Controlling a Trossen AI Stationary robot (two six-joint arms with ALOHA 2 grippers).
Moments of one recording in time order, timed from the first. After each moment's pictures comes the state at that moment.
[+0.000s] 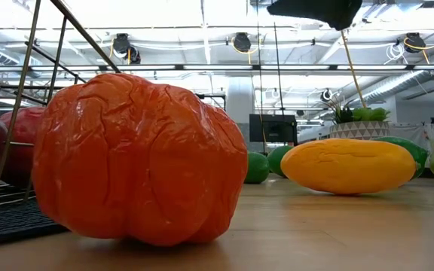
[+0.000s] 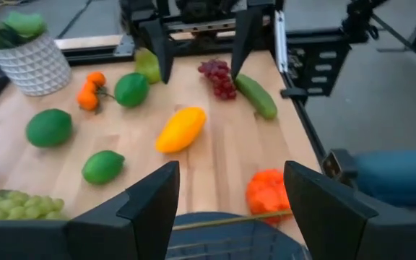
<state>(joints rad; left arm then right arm) -0.80 1.21 1.03 -0.40 -0.64 -0.36 0.64 1.55 0.93 0.14 0.69 0.49</state>
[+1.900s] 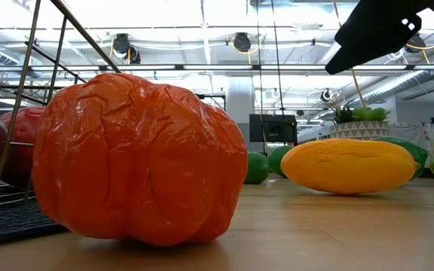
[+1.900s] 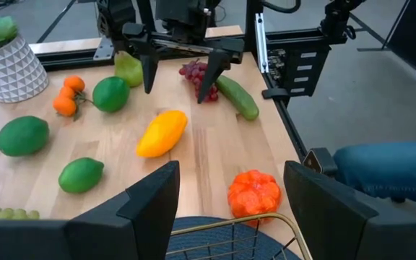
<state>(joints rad) -0.82 1.24 1.03 -0.34 -0.60 -0.34 0.73 1.64 1.07 -0.50 0.76 0.85</state>
